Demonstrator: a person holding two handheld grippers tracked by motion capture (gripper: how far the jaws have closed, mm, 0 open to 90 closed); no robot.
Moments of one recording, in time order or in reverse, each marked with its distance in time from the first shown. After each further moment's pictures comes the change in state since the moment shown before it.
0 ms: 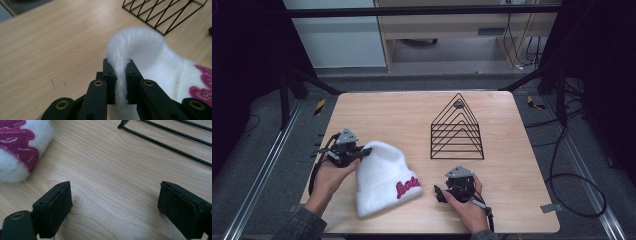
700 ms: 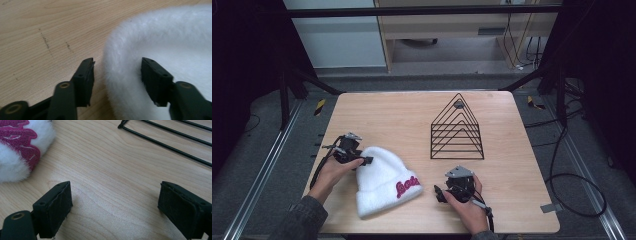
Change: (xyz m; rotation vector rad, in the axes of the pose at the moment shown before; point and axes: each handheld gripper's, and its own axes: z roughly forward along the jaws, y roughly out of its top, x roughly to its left) left arm 0.053 -0.045 0.073 0.287 -0.037 -0.177; right arm 0.000 0.000 0.000 -0.001 0.002 0.000
